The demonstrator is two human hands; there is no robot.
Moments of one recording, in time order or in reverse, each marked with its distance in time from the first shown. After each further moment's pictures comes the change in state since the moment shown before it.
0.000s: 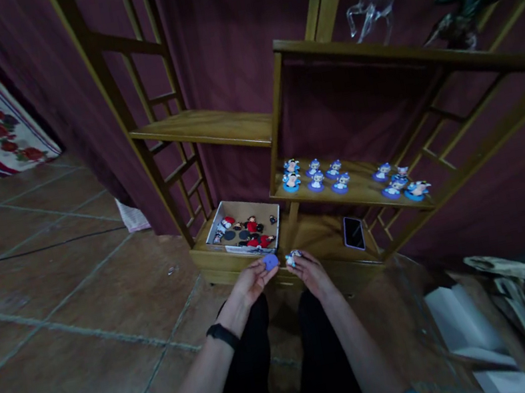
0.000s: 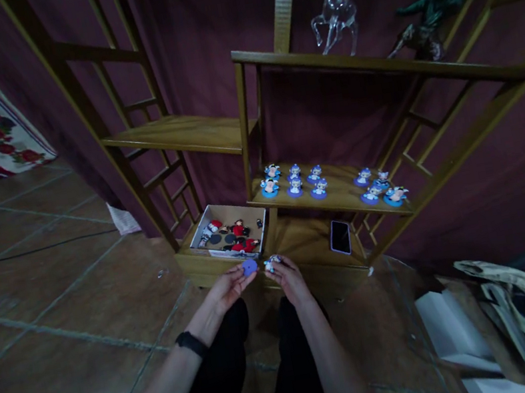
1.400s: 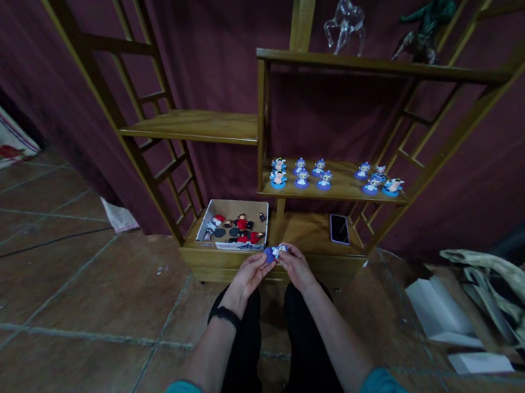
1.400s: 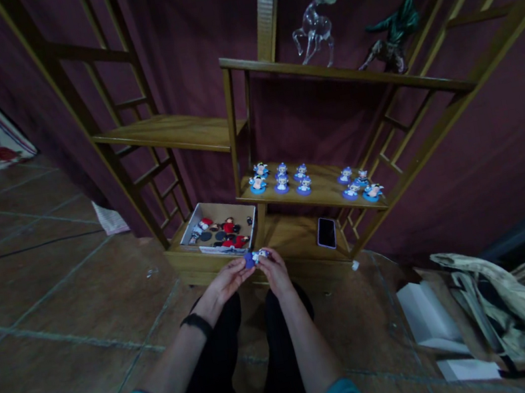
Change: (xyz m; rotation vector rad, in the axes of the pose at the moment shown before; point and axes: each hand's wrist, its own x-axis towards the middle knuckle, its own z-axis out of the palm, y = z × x) left_hand 0.010 -0.023 0.012 0.023 -0.133 0.038; right_hand -0.001 0.010 0.004 -0.022 0.010 -0.167
